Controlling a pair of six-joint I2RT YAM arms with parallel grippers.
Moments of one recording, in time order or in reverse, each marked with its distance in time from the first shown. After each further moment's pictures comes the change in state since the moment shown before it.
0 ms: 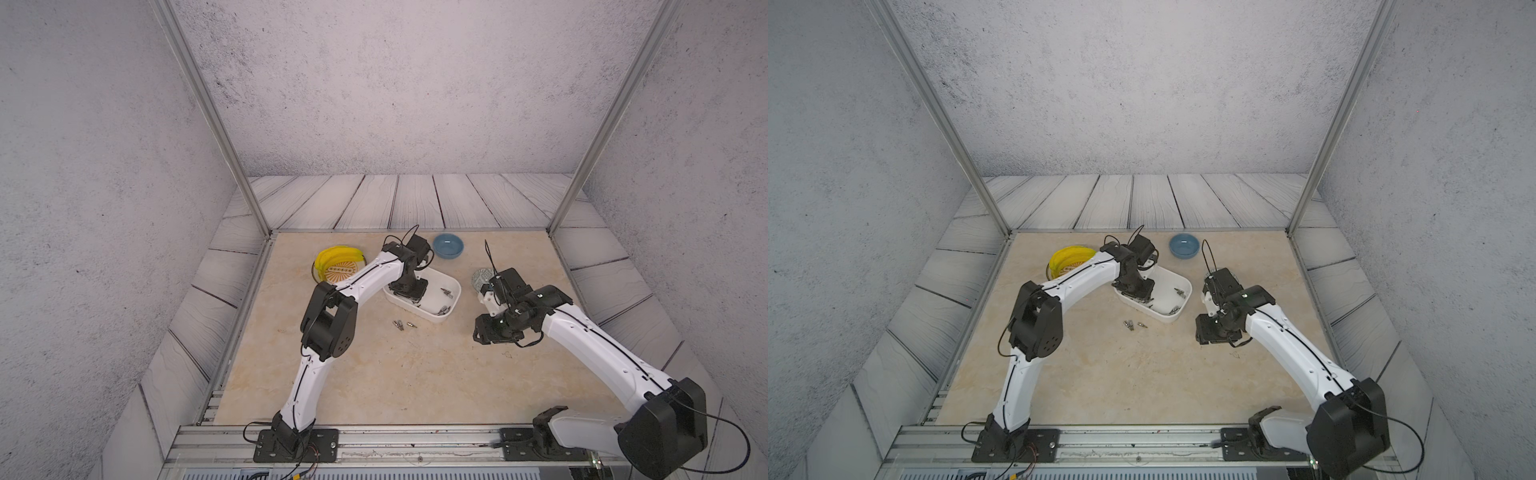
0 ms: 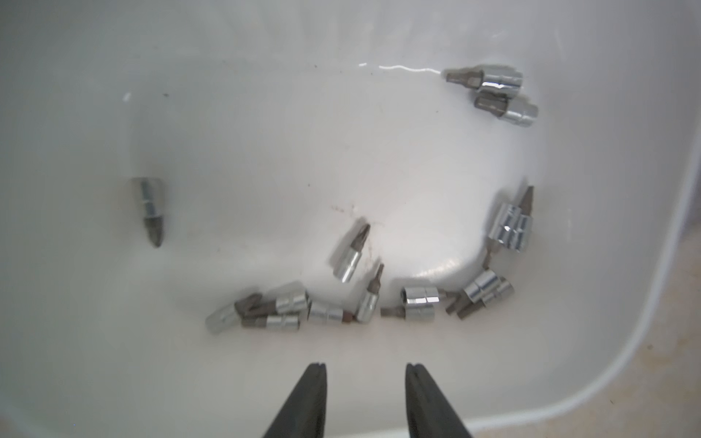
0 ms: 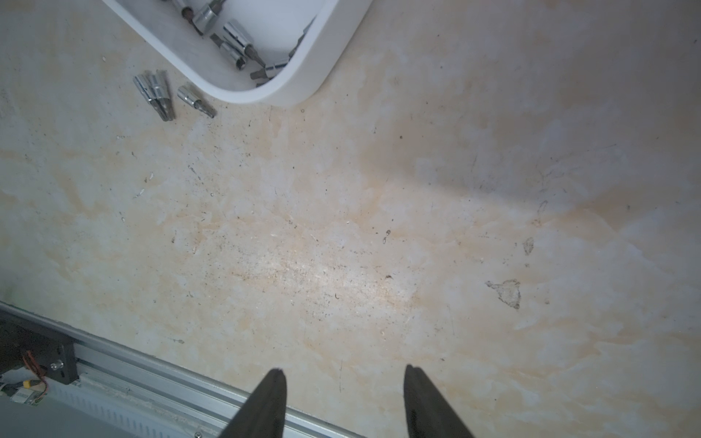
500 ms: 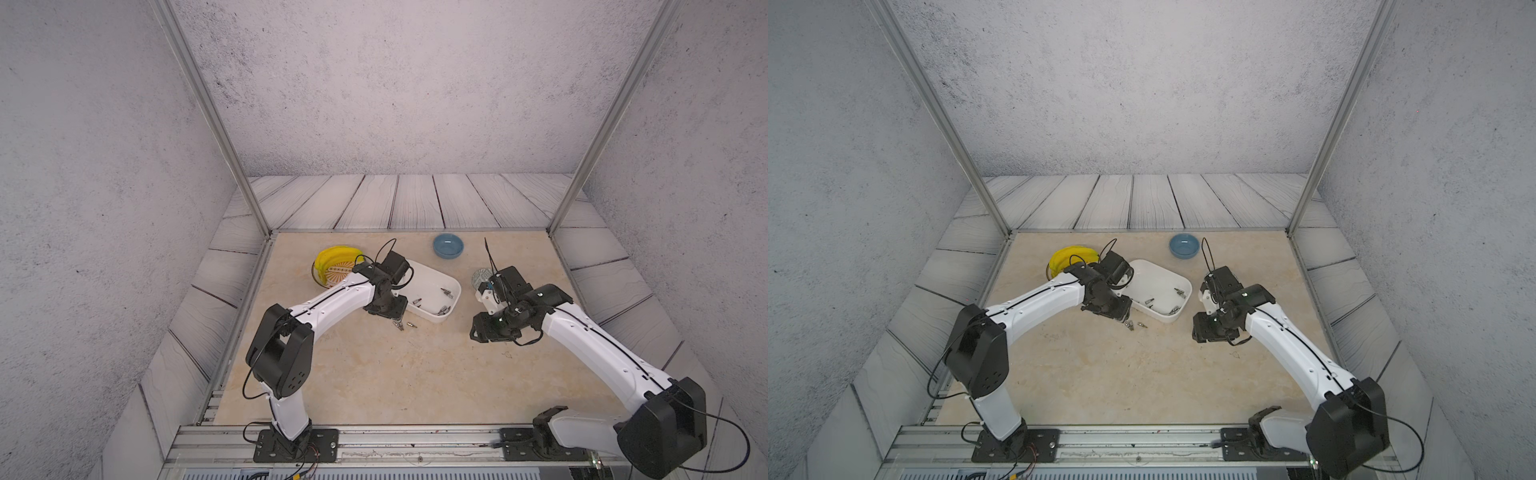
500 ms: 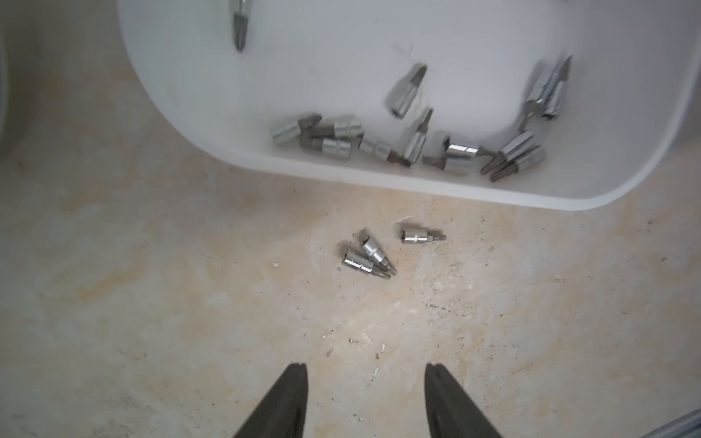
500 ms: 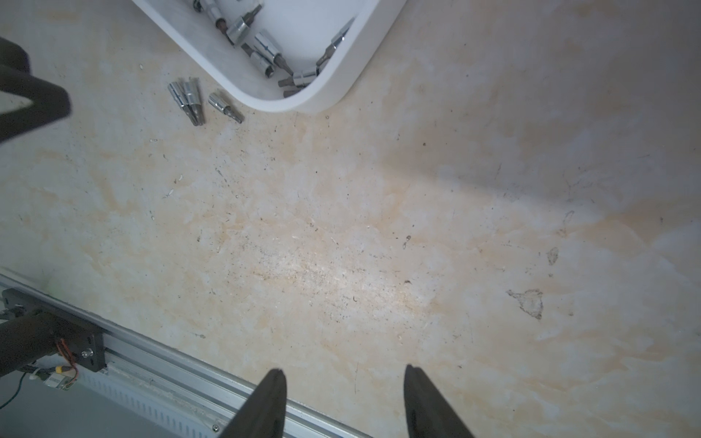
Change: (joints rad) left arm 0.000 -0.355 -0.531 0.138 -0.053 -0.113; right arm 0.000 0.010 0.023 0.013 -0.051 -0.001
